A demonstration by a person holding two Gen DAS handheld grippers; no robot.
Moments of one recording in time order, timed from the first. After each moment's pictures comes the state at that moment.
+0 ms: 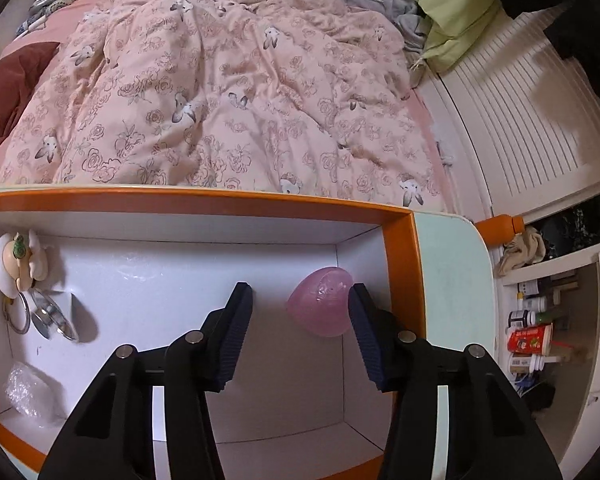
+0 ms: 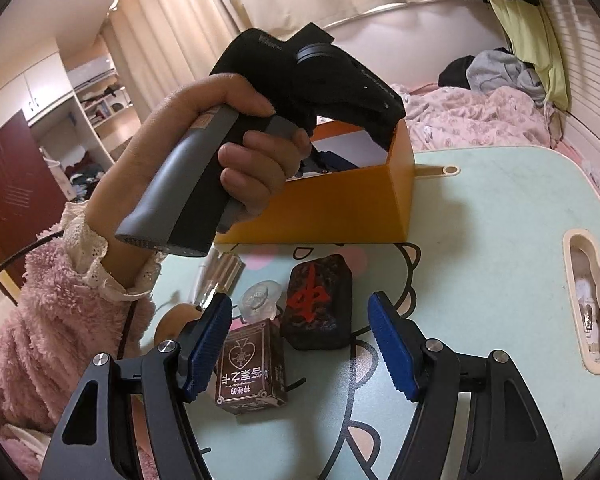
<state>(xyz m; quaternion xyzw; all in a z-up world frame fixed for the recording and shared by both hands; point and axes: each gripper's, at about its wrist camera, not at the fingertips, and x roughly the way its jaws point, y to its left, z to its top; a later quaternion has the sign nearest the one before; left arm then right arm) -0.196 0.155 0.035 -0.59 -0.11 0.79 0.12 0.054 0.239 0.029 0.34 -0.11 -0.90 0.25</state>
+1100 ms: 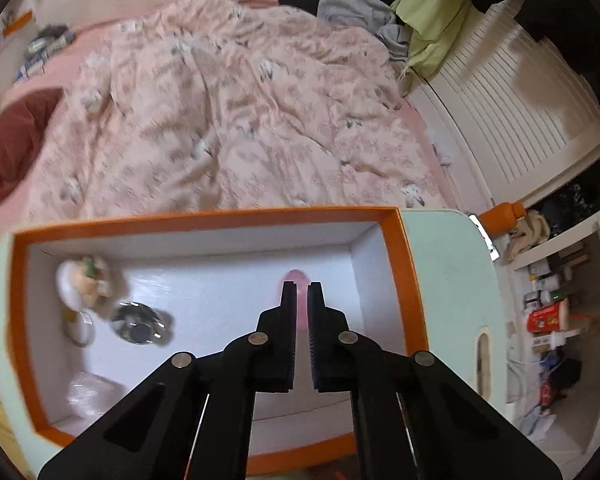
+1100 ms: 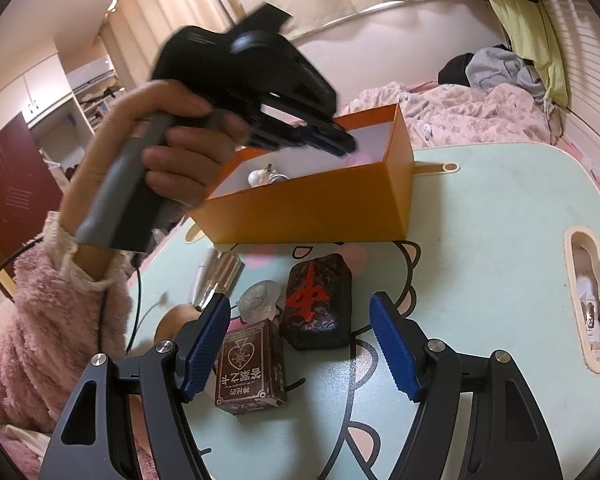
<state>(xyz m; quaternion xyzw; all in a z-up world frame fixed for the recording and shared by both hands) -0.172 0.135 0.074 -0.56 -0.06 0.82 0.13 0.056 0.239 0.030 0.34 -0.12 -0.90 0.25</state>
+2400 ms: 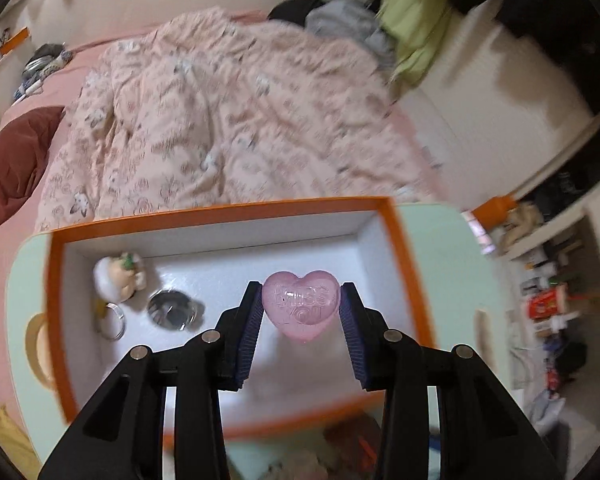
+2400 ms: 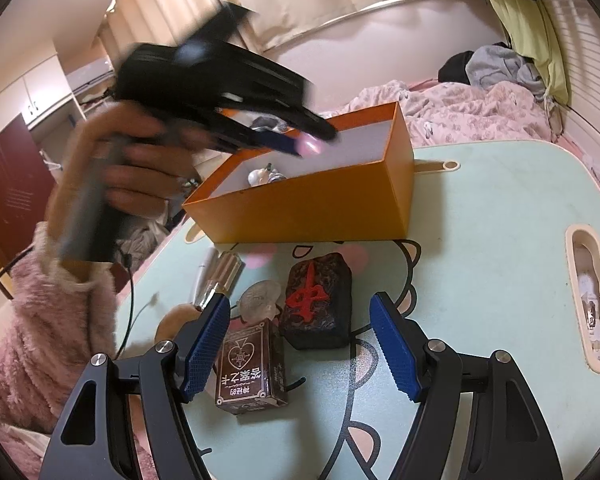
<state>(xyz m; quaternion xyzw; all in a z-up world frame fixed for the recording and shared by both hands) -0.131 0.101 0.105 -0.51 -0.06 0.84 0.17 0.057 0.241 0.030 0.34 -0.12 -0.90 0.25</state>
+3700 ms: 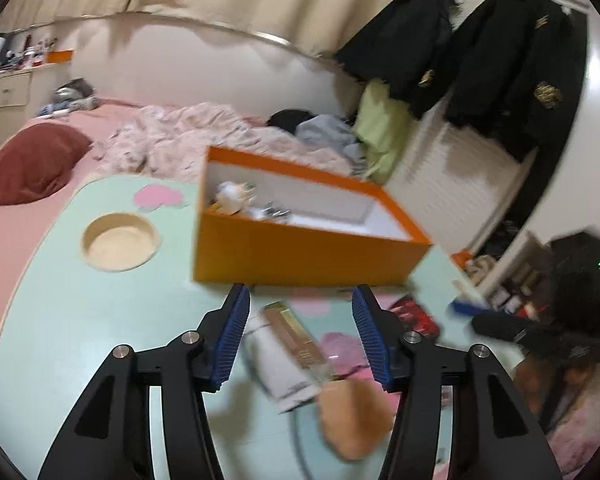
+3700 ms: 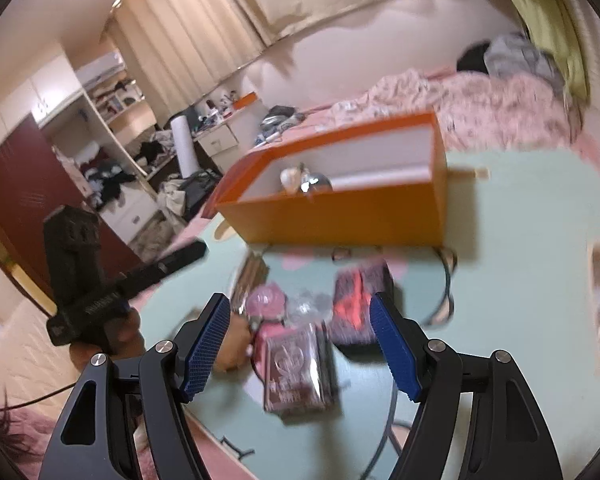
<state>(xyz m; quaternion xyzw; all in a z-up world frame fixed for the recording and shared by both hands) 0.022 -0.011 0.038 -0.31 -0.14 0.92 0.18 0.041 0.216 0.068 0.35 -0.09 -0.89 0.27</state>
